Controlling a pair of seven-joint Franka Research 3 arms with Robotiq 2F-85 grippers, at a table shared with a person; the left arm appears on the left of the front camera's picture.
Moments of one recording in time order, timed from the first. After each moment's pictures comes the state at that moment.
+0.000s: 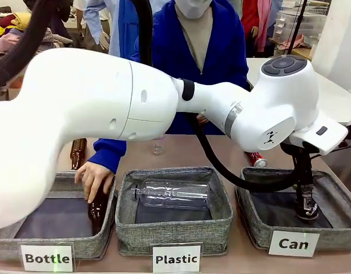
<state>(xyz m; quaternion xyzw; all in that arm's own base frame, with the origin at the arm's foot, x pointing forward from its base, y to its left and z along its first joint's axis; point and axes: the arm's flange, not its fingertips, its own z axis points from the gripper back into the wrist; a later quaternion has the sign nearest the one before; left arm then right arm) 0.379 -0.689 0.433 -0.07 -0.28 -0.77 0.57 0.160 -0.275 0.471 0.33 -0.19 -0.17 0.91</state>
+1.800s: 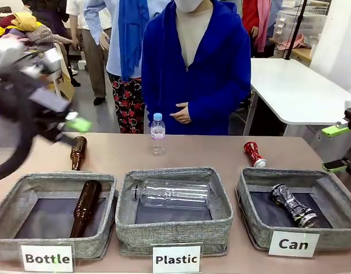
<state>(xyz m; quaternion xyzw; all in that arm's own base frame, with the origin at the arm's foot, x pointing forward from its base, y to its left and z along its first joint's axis) 0.338 -0.062 0.497 -0.49 -0.11 -0.20 0.84 0.342 -0.064 0.456 0.58 0.08 -0.03 0.81</state>
